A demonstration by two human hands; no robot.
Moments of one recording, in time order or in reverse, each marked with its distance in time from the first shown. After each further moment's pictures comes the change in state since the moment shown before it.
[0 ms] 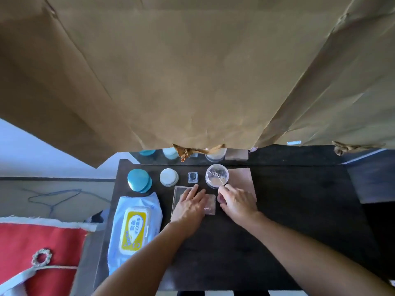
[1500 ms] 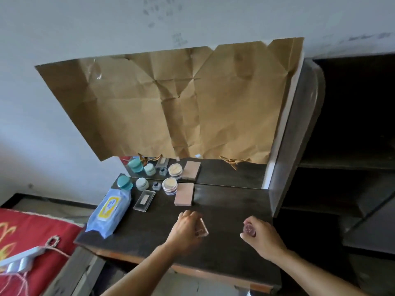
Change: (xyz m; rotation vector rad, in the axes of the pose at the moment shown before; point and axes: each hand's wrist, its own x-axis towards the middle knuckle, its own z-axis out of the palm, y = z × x) left_hand -0.071 0.354 -0.066 -0.293 0.247 -0.354; right_hand -0.282 0.262 -0.098 0.420 0.178 -0.012
